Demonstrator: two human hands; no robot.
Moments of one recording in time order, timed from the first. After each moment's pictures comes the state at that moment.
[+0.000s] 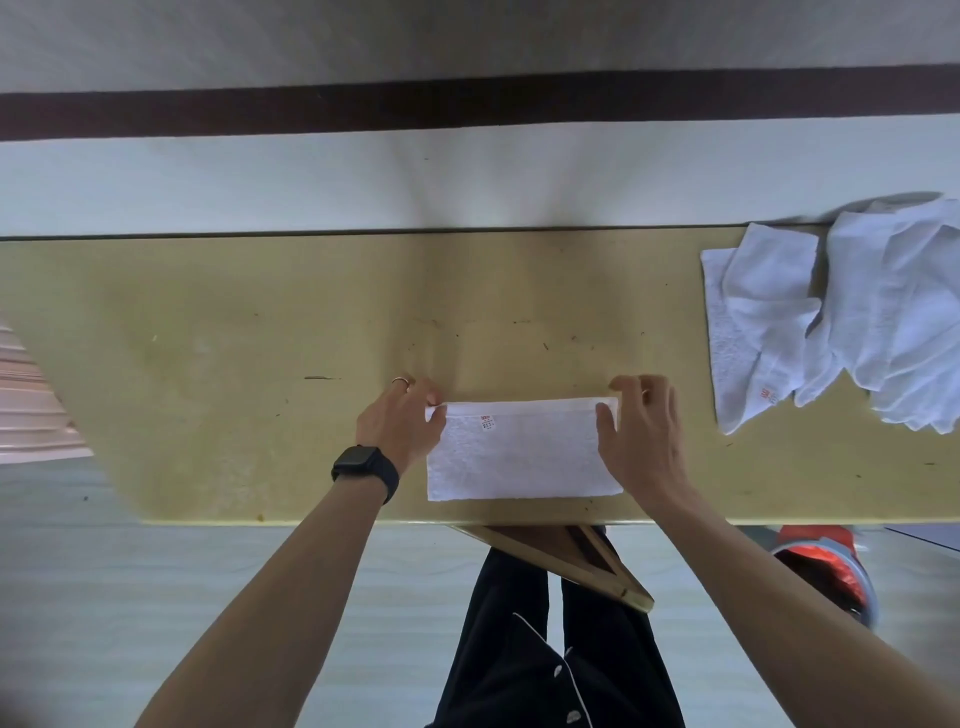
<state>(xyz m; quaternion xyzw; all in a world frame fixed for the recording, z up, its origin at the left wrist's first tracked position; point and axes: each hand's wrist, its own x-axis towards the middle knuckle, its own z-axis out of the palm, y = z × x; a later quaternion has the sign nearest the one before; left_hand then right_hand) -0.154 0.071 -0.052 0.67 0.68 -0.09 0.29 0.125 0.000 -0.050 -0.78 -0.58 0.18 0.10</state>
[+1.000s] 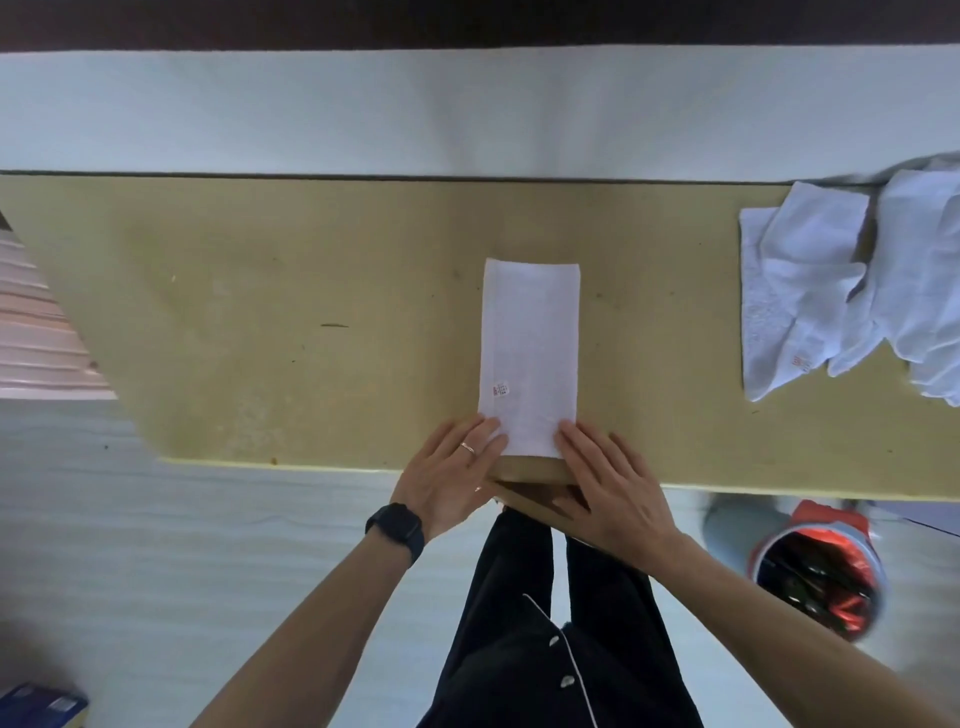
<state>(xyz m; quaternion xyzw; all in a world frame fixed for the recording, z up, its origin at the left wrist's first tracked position) -0.160 -0.054 -0.086 0.90 0.40 0.00 0.15 0.102 -0.104 -0.081 -0.57 -0.80 0.20 0.00</state>
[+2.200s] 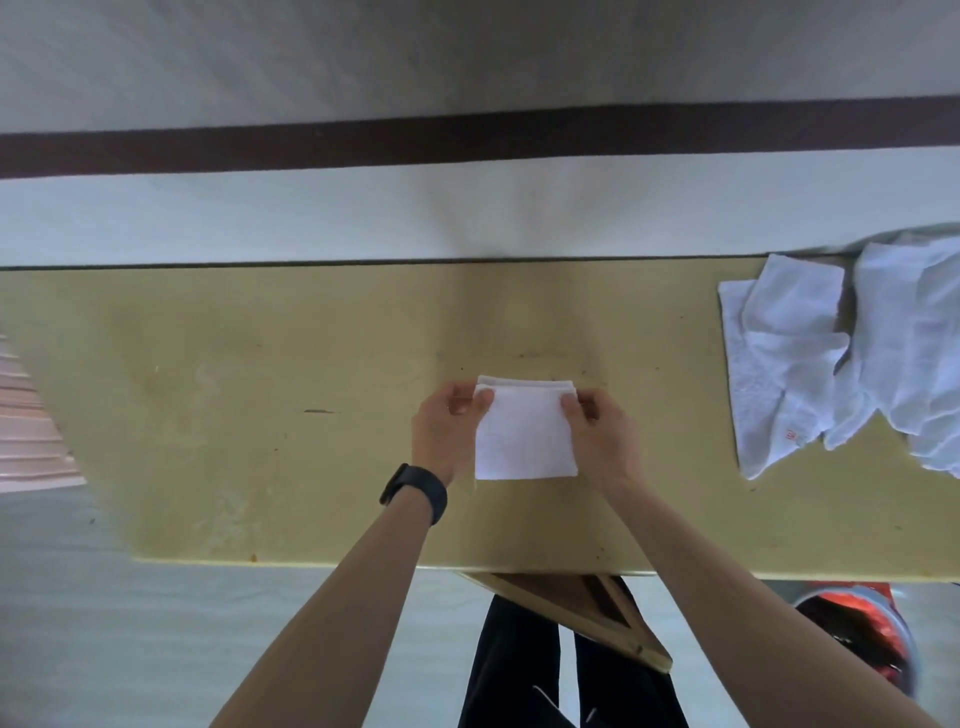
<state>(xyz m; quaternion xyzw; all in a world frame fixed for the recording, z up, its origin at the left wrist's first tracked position) -0.094 0.092 -0.061 0.37 0.74 0.19 0.53 0.088 0.058 -0.066 -0.79 -0.32 0.47 0.22</state>
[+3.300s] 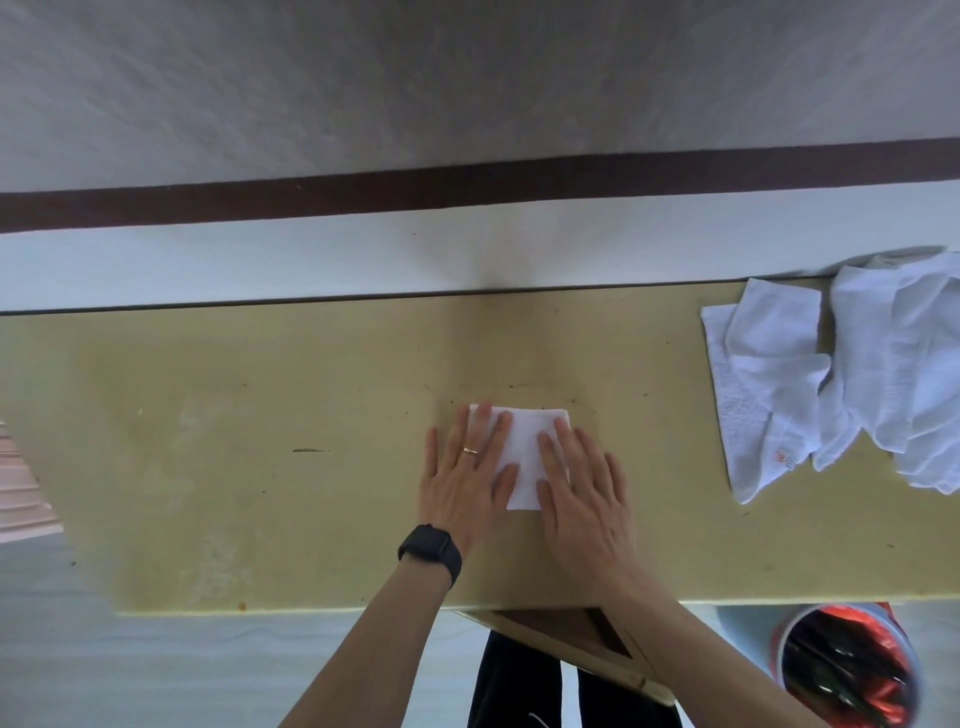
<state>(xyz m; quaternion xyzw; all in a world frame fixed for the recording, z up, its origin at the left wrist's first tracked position) -0.095 0.058 -0.107 0.81 0.55 -0.04 0.18 0.081 -0.003 -0.091 -0.72 -0.67 0.19 0.07</state>
